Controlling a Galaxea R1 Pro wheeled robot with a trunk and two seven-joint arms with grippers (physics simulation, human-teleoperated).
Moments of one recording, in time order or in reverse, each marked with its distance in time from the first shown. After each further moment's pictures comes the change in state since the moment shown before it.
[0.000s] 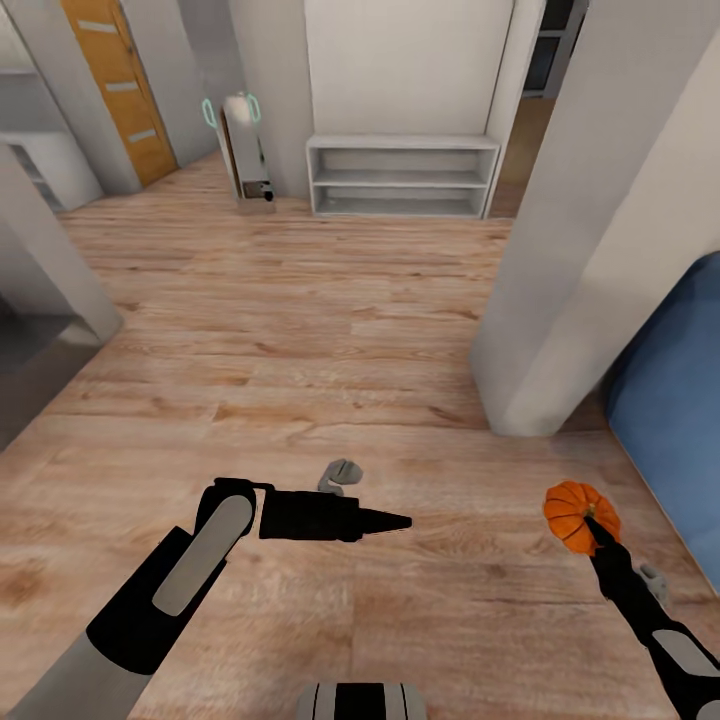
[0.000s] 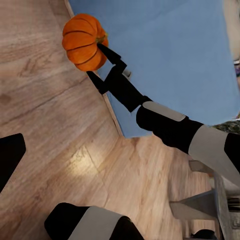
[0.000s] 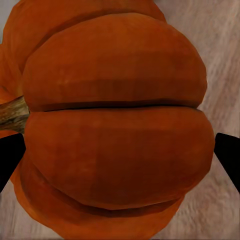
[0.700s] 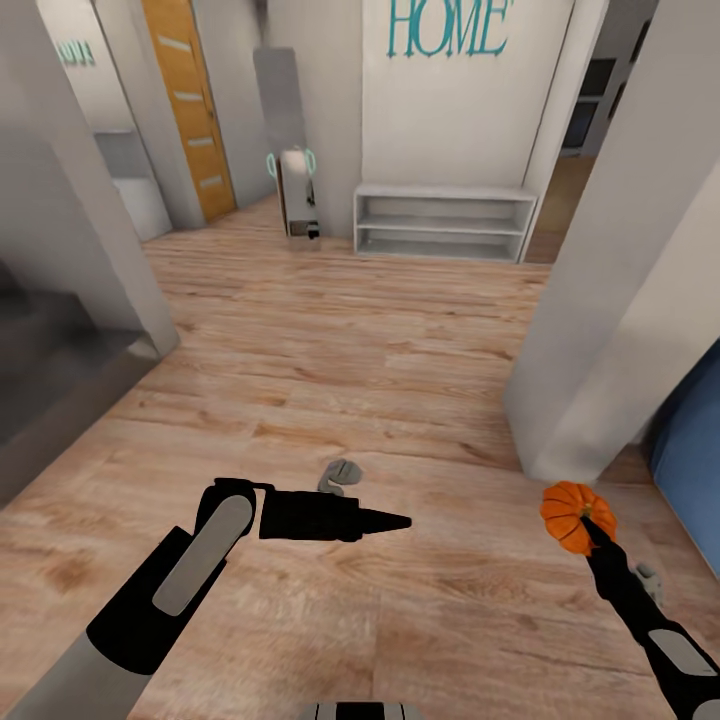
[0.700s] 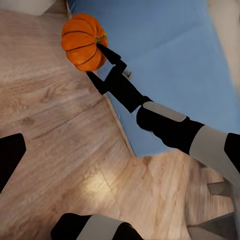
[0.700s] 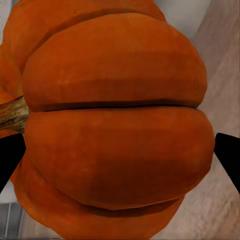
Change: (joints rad) left arm 0.000 0.000 0.000 0.001 -0.001 0.000 0.004; right arm -0.001 0.007 0.006 0.000 0.001 0.000 0.001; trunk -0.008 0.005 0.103
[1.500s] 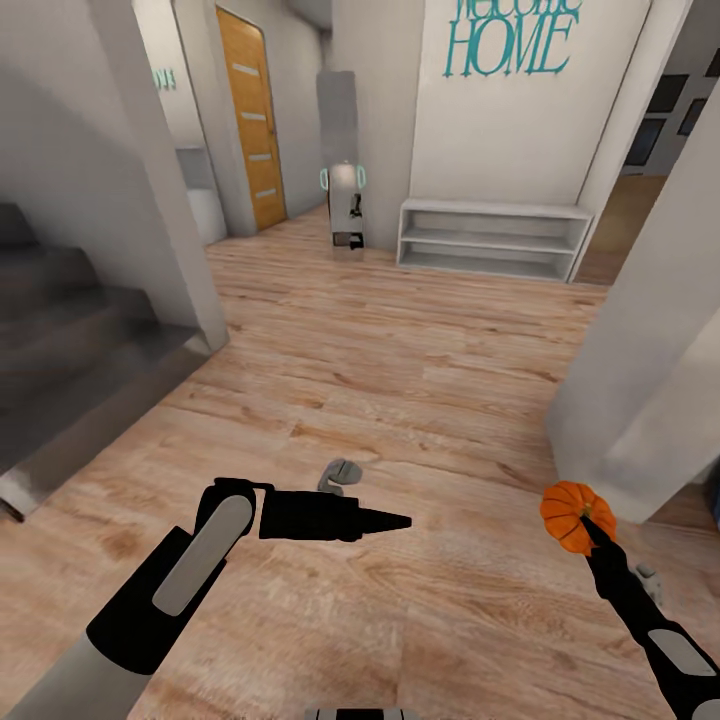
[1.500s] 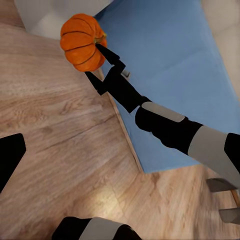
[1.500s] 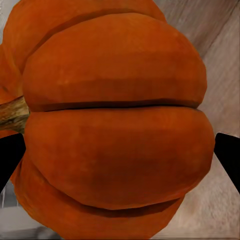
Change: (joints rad) left arm 0.000 0.000 0.001 0.000 0.000 0.000 -0.005; right arm 0.000 0.001 -0.001 0.000 -0.001 0.000 0.002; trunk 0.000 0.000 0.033
